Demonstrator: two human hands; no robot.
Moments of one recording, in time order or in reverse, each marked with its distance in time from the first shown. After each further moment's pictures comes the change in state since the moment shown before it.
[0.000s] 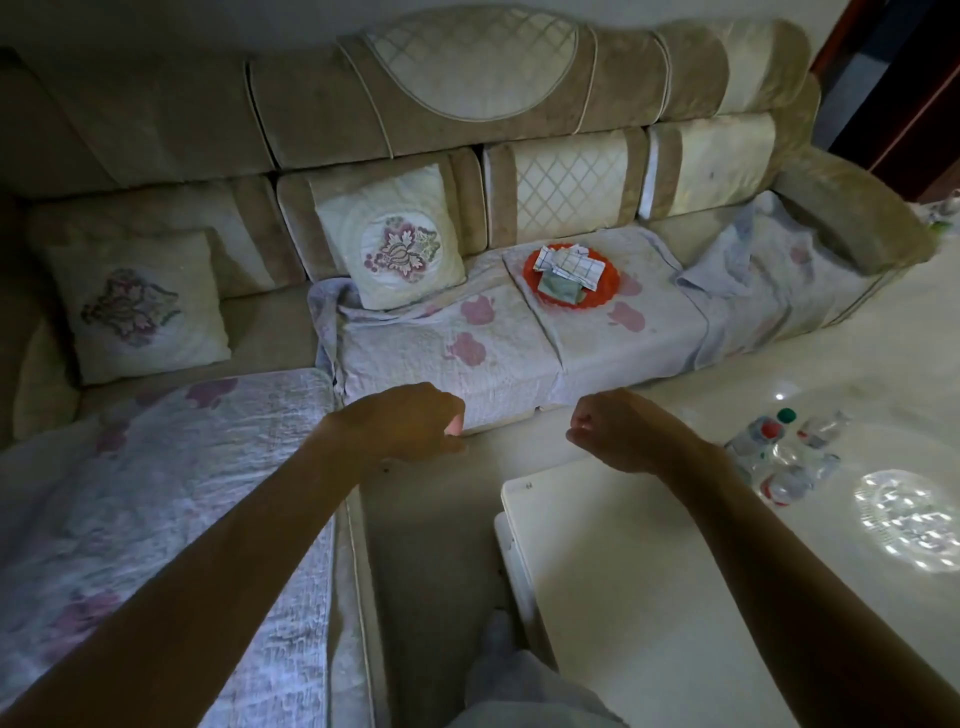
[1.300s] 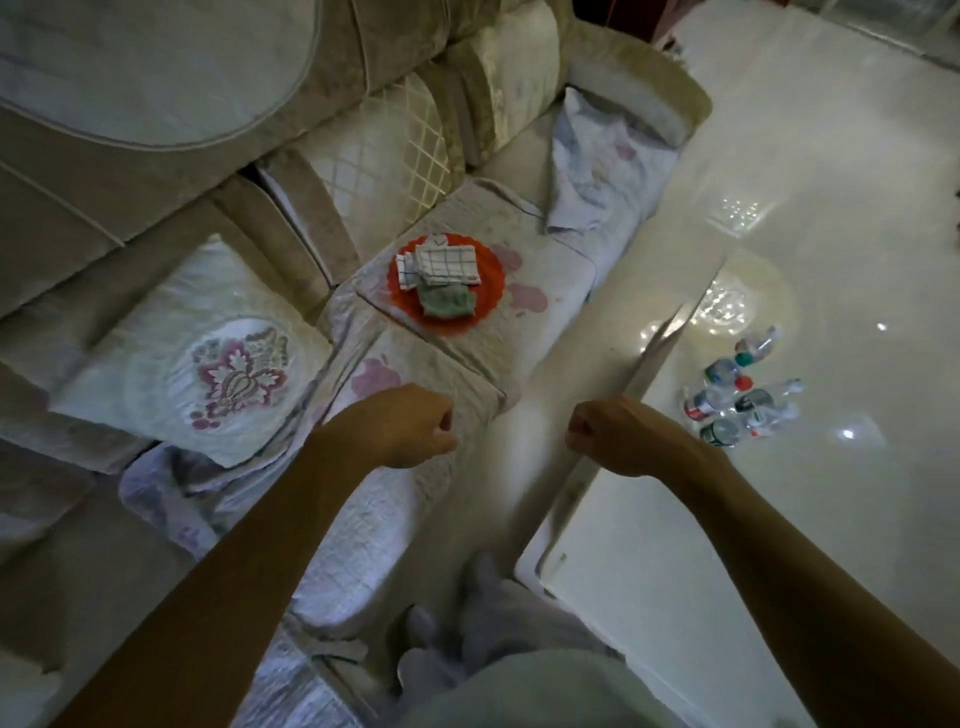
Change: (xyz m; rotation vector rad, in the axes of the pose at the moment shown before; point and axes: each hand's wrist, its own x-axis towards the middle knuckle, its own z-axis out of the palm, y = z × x) left_hand 0.373 -0.169 -0.200 0.115 -0.217 0.459; right_hand 0.300 0.039 -0.067 0.251 -0.111 0.636
